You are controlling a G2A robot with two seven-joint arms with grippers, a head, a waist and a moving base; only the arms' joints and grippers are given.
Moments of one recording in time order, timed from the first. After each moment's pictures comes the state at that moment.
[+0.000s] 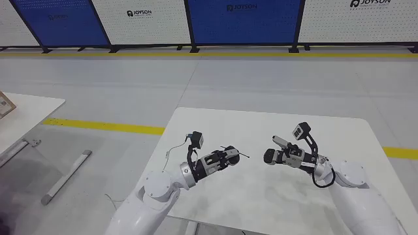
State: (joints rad) left arm 1.47 -1.13 -1.25 -1.74 -0.34 -0.10 -0.58; right arm -0.92 -1.27 1.07 -0.93 0.59 -0.29 1.18
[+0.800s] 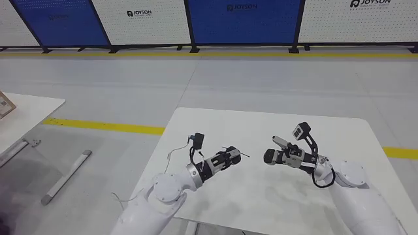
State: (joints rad) left arm 1.47 -1.13 -1.21 -1.72 -0.22 -0.11 -0.43; right arm -0.92 -1.27 1.07 -0.93 0.59 -0.29 1.18
